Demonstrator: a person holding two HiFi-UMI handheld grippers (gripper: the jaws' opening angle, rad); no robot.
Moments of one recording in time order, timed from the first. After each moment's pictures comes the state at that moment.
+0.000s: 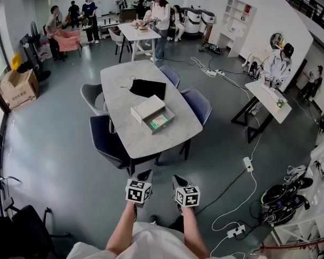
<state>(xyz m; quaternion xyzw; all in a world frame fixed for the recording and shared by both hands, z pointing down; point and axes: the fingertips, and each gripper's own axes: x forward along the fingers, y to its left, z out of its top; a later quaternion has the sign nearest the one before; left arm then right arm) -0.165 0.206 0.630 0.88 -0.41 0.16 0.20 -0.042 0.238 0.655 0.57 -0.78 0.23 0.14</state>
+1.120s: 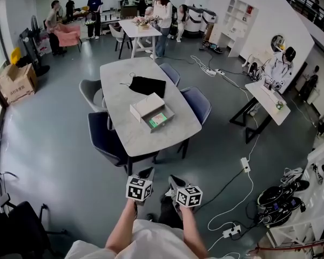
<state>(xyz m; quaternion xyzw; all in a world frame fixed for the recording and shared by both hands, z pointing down) -0.152 0.200 0.626 0.88 -0.40 0.14 0.21 -0.060 0.238 0.646 0.51 -0.82 0.26 0.08</state>
